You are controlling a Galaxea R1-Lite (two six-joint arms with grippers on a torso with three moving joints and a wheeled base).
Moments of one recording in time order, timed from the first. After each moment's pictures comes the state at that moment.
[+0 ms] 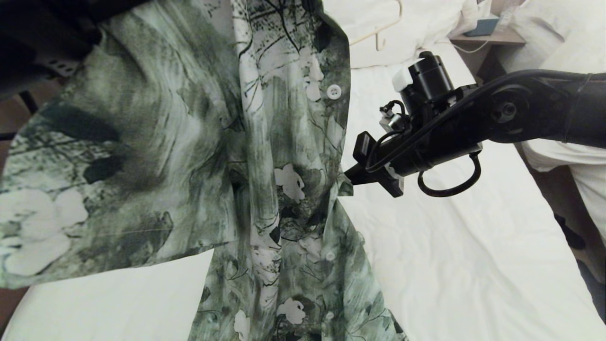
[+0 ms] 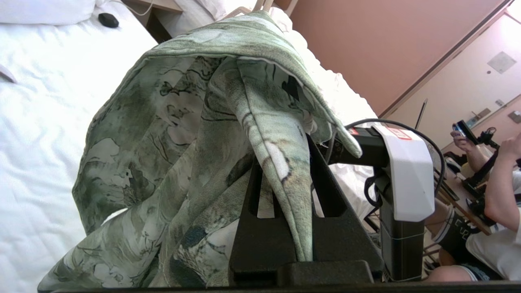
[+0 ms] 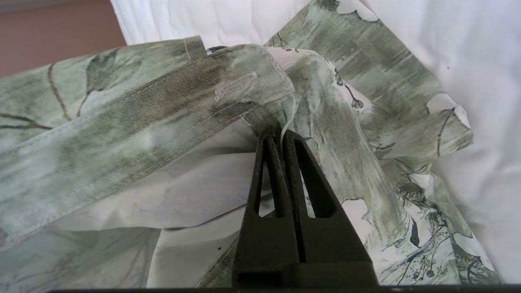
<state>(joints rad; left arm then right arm) -0.84 1.21 -1.20 -0.26 -0.15 -0.25 0.57 2.03 -1.97 0.57 0.36 0.87</state>
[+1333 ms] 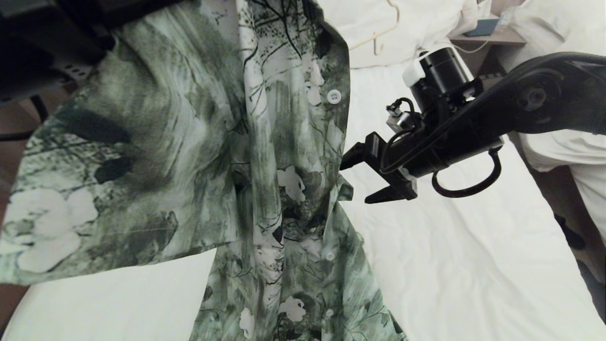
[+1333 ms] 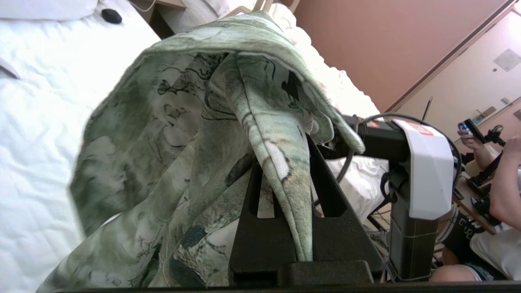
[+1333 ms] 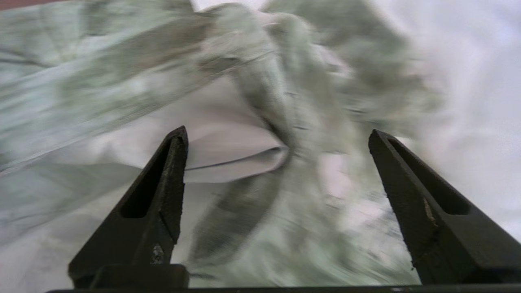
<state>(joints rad) -0.83 1.22 -1.20 -0.26 -0.15 -0.25 0.57 1.98 -1.96 0.68 0.36 0.82</state>
